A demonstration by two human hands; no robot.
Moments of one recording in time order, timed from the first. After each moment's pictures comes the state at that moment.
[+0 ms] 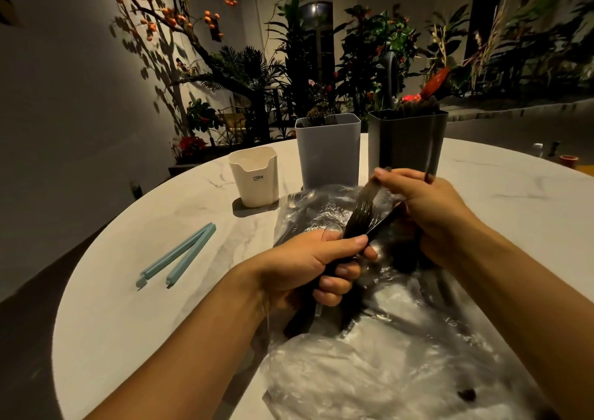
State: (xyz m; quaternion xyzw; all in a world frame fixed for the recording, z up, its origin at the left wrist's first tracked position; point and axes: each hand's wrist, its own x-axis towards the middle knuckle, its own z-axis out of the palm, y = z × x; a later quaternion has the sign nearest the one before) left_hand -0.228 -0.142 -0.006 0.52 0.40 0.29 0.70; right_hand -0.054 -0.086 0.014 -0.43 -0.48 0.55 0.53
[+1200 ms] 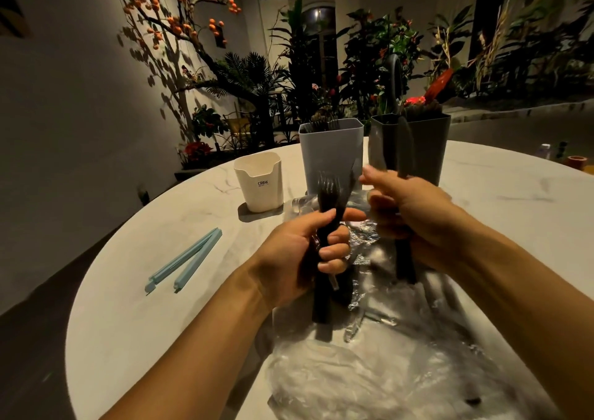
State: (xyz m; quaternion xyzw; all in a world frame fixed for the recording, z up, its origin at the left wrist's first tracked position) left_hand -0.231 -0.138 -0.005 0.42 0.31 0.46 0.72; right_hand -0.060 -0.093 0.021 -0.35 -0.55 0.62 0.44
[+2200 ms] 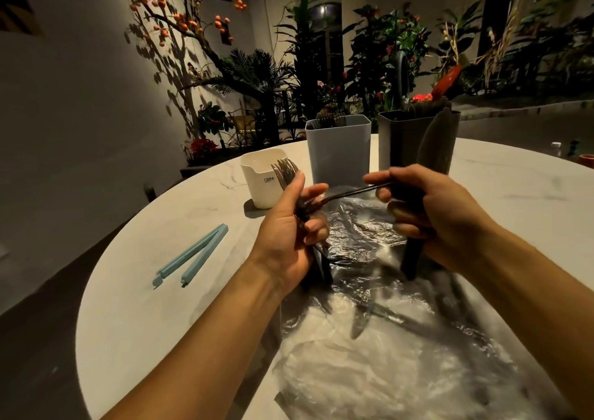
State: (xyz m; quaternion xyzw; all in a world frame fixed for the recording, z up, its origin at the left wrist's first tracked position) left_hand -0.232 -0.126 -0.005 0.32 0.35 0.67 0.57; right_hand -0.052 -0.092 0.015 -0.32 -0.51 0.64 0.48
